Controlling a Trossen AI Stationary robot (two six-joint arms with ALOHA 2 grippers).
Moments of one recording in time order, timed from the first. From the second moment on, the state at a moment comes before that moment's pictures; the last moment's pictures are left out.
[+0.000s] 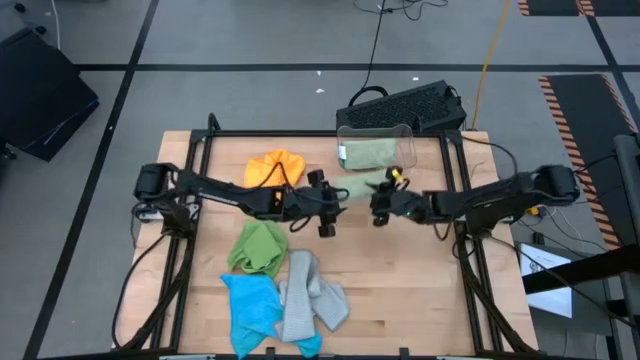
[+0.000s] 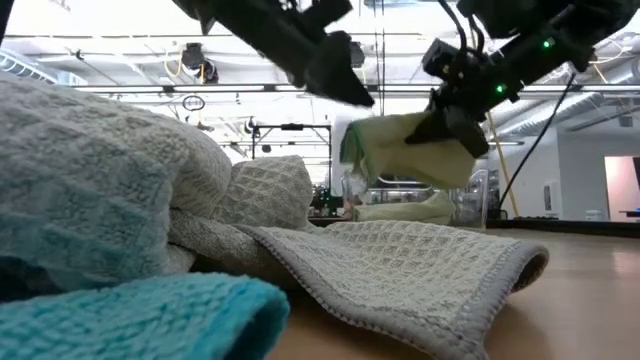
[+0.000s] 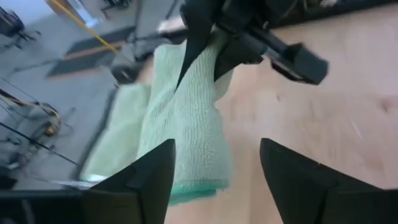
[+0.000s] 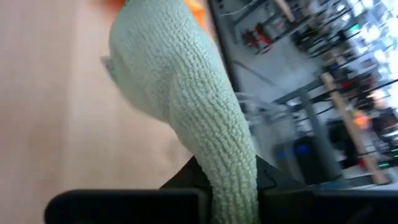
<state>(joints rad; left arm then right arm) -0.04 1.74 1.17 0.08 -0.38 0.20 0.02 1.23 0.51 0.19 0.66 -0.52</state>
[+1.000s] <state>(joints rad) 0.22 1.94 1.34 0.44 -0.27 0.62 -0.48 1.17 0.51 0.42 0.28 -0.91</state>
